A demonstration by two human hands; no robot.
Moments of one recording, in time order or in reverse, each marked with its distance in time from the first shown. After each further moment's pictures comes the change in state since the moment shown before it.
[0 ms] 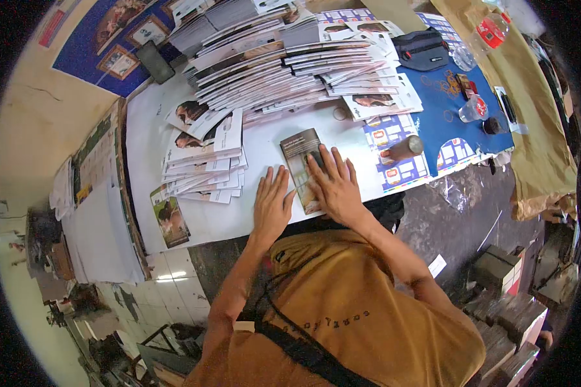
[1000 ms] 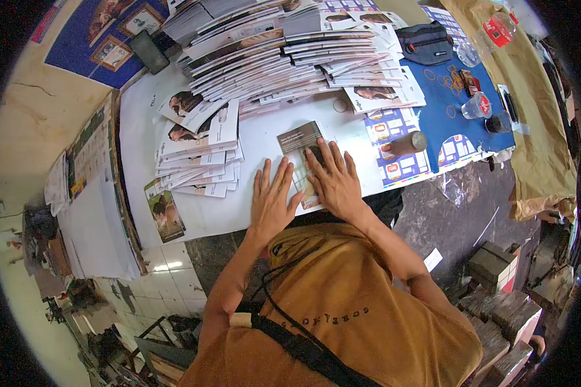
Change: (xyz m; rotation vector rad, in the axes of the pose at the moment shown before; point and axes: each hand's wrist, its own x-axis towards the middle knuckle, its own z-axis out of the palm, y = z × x) left_hand 0.004 0.012 -0.008 0.080 -0.168 0.017; right_hand -0.001 0.006 0.010 -0.109 -0.008 -0.021
